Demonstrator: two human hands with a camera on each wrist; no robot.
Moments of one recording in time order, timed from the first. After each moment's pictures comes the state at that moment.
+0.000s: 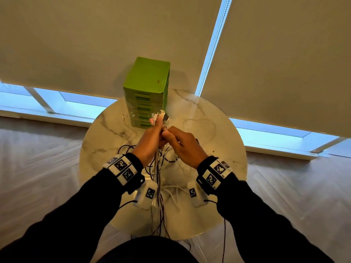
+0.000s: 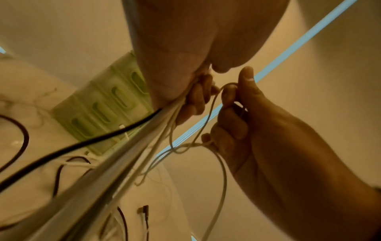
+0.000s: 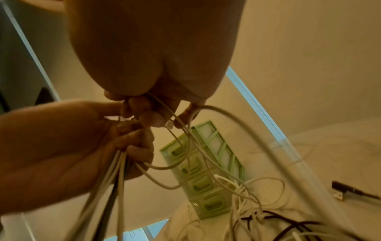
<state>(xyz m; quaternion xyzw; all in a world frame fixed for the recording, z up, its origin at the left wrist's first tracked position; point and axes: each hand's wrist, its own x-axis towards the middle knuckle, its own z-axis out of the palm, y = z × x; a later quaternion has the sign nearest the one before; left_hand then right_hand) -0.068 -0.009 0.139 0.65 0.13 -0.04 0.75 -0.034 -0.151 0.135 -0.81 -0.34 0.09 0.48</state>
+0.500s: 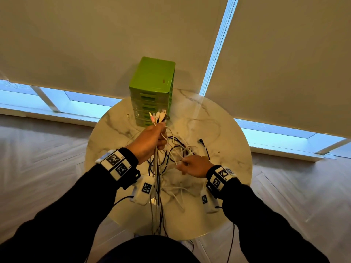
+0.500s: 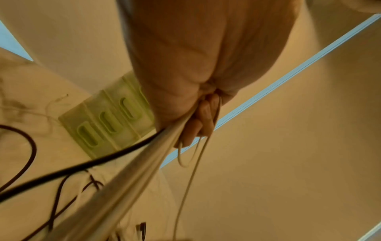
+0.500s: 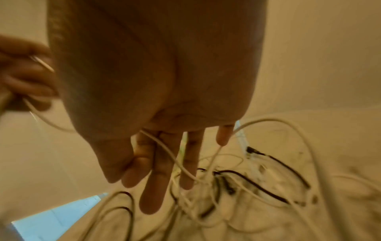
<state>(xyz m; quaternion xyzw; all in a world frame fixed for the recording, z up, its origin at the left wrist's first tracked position) -0.068 0.013 0.148 0.60 0.18 -0.08 0.77 -0.022 -0.184 0.054 -0.89 -0.28 0.32 0.12</state>
